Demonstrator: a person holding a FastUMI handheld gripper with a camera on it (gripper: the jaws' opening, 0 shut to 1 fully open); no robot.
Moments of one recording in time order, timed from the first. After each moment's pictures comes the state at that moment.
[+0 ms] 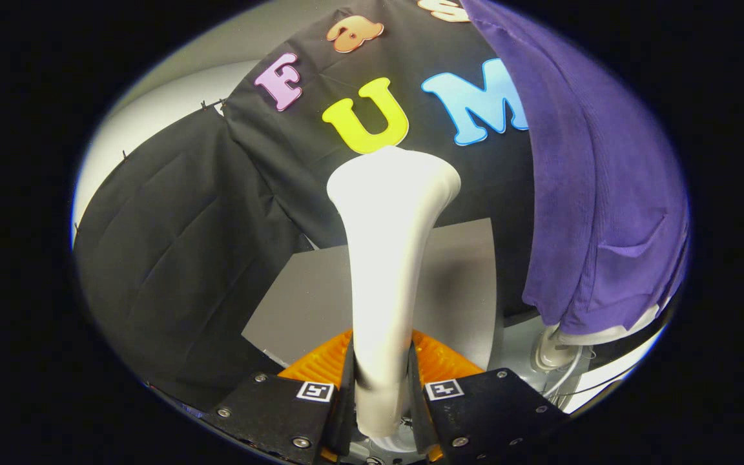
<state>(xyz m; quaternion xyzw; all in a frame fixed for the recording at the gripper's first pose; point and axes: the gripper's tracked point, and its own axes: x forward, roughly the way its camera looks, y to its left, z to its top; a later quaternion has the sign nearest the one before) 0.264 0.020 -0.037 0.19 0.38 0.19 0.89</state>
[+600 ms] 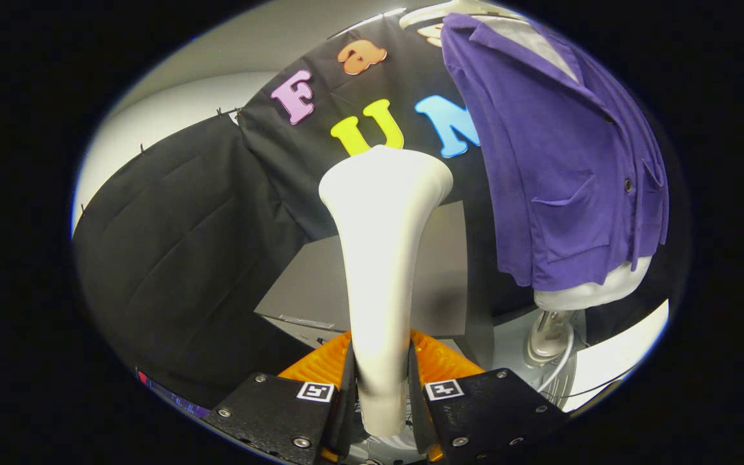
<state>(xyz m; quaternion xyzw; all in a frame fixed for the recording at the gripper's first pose) 0.129 -0.003 -0.019 0.18 0.33 0.17 0.91</state>
